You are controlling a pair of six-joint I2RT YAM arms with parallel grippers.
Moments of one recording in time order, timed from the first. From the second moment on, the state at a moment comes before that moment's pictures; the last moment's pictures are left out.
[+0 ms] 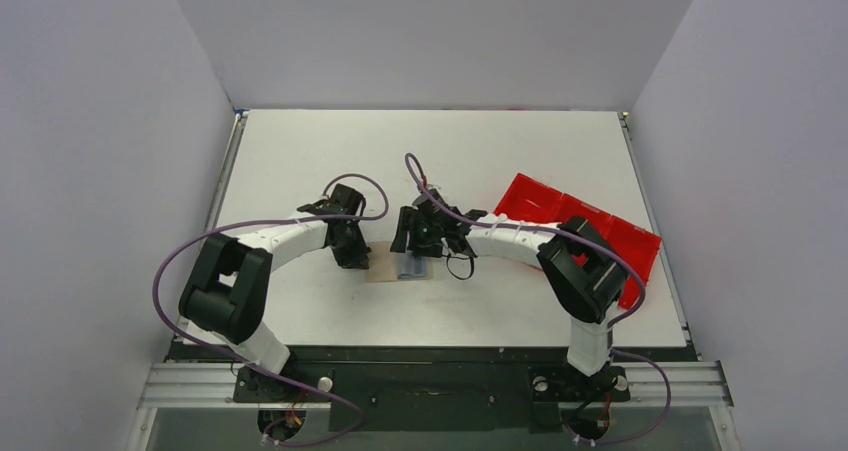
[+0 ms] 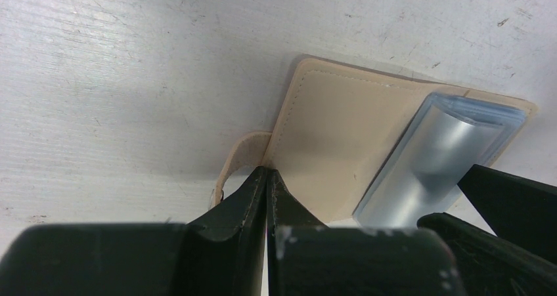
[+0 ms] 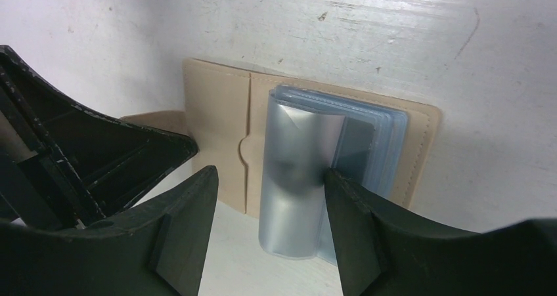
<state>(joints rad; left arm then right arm) -0.42 1.63 0.90 -0.52 0.03 -0.81 0.82 1.87 1.16 -0.14 -0.06 0.82</state>
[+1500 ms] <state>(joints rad) -0.44 1.38 0.78 -0.45 0.24 -0.87 0.83 2.06 1.33 -0.06 -0.24 0.92</state>
